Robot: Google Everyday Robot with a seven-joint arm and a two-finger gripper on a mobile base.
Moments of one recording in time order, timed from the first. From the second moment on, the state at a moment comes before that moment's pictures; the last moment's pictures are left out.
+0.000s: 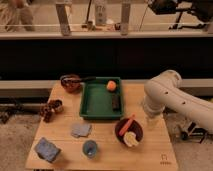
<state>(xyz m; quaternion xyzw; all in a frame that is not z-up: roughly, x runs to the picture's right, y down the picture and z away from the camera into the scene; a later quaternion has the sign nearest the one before) 0.207 0.129 0.700 -0.29 -0.02 -0.09 0.95</state>
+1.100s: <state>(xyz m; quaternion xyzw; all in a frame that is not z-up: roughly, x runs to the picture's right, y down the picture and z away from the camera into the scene) 0.165 0.143 0.727 -0.29 -0.06 -0.08 0.95</state>
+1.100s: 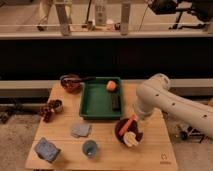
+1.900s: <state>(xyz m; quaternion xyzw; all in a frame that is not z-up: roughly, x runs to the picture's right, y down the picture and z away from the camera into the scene) 0.160 0.164 0.750 -0.30 -0.09 -0.03 0.95</state>
